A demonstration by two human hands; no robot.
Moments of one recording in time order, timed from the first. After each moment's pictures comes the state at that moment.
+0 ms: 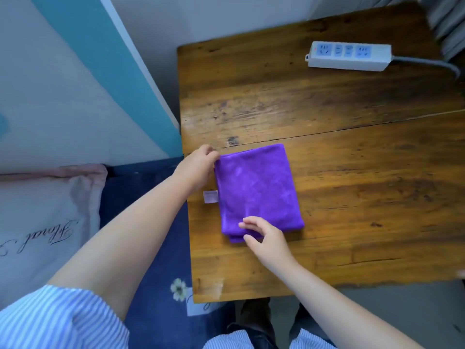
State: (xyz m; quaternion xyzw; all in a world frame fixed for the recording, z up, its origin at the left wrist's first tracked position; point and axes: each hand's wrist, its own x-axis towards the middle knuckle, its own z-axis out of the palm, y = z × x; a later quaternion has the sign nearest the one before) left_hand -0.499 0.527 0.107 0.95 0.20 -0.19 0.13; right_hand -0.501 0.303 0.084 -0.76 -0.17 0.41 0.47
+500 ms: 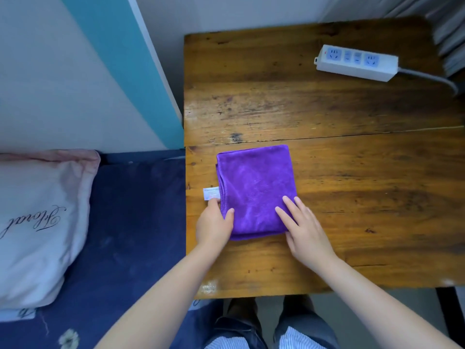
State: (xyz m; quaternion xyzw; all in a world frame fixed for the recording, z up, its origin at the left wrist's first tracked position) left_hand -0.556 0.422 0.084 0.74 0.53 -0.10 0.40; right_hand -0.446 0.253 0.062 -0.85 -0.51 0.08 0.09
